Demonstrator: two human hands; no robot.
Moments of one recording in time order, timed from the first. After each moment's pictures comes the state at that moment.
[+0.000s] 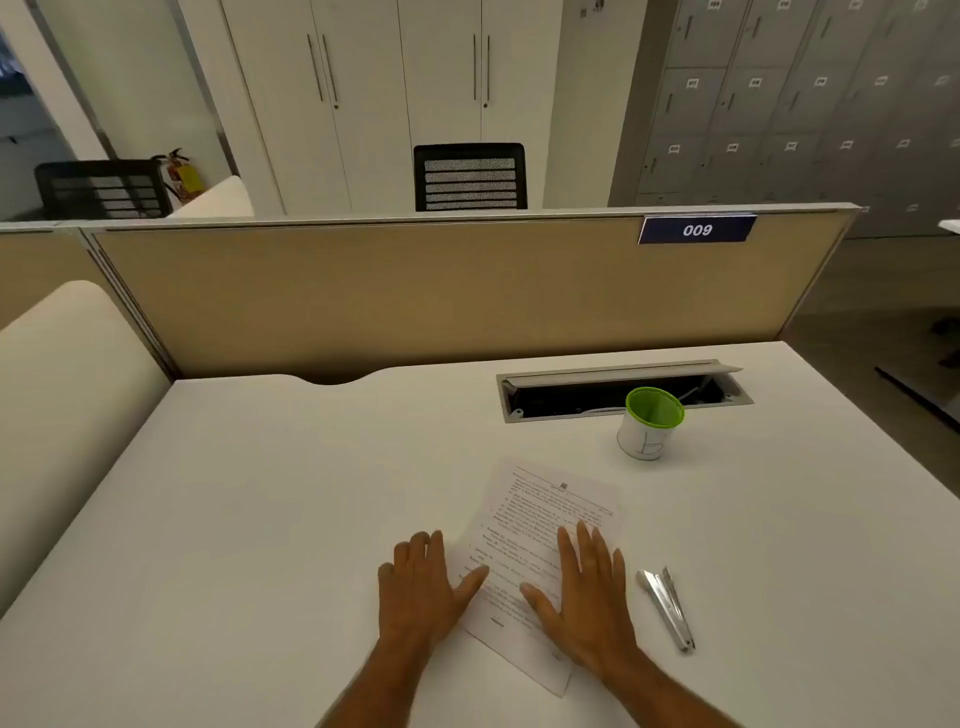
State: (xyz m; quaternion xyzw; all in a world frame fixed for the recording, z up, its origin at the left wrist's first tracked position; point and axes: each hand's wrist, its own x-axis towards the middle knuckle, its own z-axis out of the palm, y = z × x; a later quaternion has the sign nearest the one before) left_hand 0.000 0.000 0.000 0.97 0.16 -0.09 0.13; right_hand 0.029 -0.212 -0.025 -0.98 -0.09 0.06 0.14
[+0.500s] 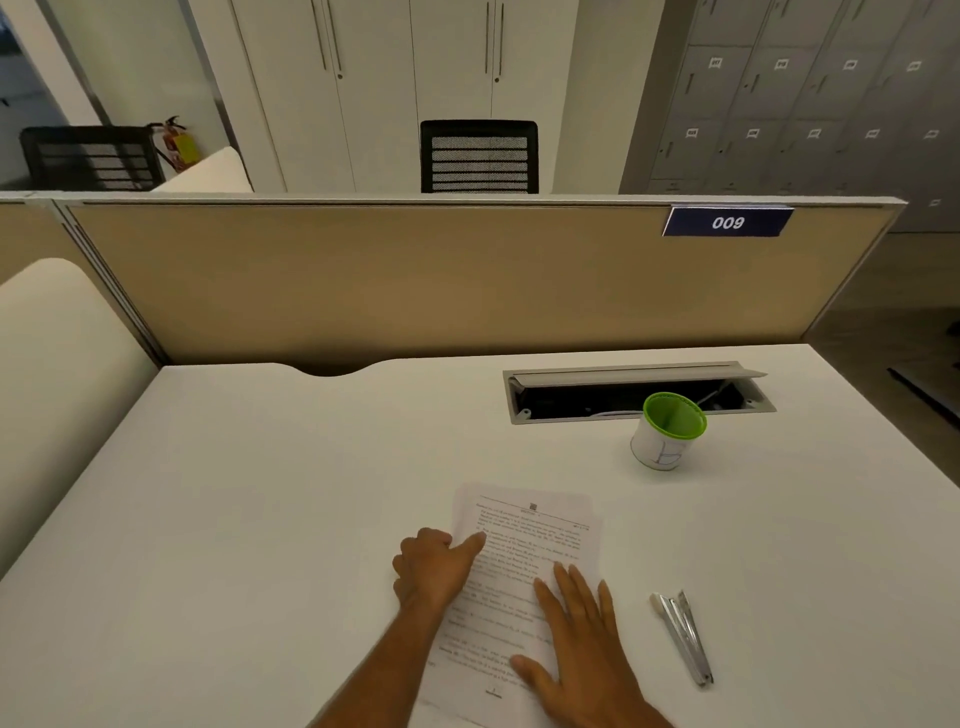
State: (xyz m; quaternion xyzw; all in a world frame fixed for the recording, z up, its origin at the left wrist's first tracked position) left_hand 0.056 -0.003 0.002 0.84 0.35 -0.11 0.40; right_hand 0.012 -0.212 -0.040 -0.96 -0.23 0.06 0.17
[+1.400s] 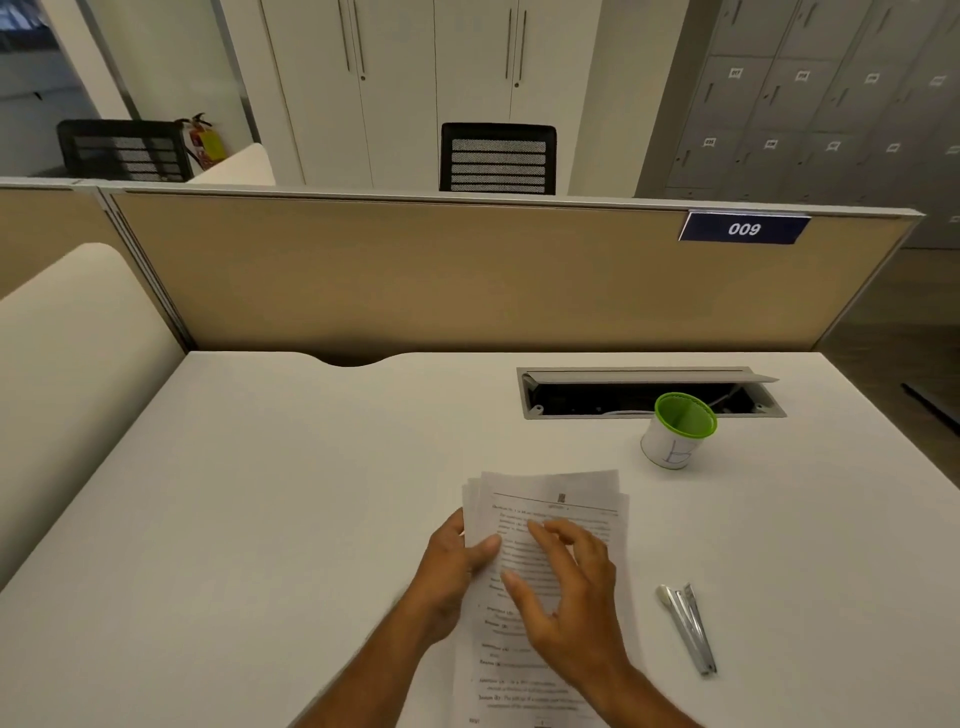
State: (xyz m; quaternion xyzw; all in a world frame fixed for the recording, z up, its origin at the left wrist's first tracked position) left_hand 0.013 -0.004 0.034 0.58 0.15 -0.09 0.79; right_hand 0.005 -0.168 0.044 -0.90 -0.17 -0.12 0.38
